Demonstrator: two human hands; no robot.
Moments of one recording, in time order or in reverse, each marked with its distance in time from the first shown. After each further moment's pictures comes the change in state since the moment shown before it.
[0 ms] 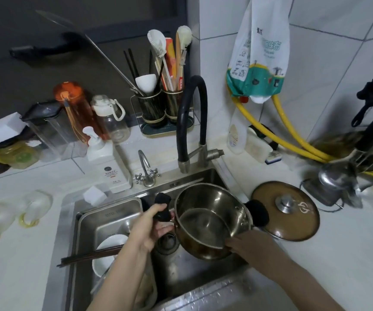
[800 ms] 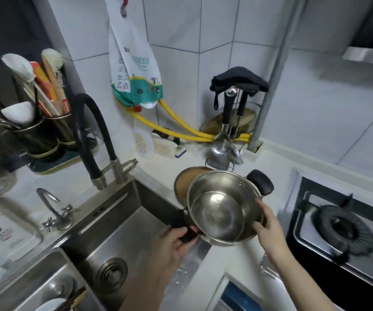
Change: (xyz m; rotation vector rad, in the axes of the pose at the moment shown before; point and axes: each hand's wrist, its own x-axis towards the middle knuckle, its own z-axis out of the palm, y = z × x) left_hand -0.059 -0.098 0.086 0.152 -0.579 -0.221; right_hand -0.152 -0.005 0.011 0.930 1.037 1.002
